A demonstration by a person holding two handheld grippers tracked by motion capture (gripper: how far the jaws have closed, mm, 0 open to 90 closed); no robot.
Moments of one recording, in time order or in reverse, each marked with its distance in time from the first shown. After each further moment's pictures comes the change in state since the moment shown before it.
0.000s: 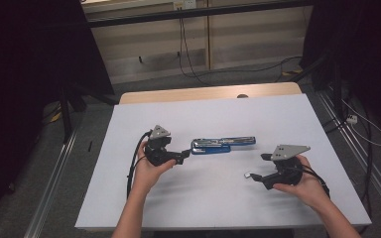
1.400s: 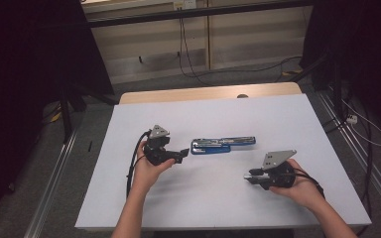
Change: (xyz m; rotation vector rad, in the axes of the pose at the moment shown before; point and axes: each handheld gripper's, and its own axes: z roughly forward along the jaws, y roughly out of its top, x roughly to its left) left arm 0.003 -0.001 0.001 0.012 0.022 -0.015; right arm 0.011 -0.003 0.017 0.109 0.119 -0.111
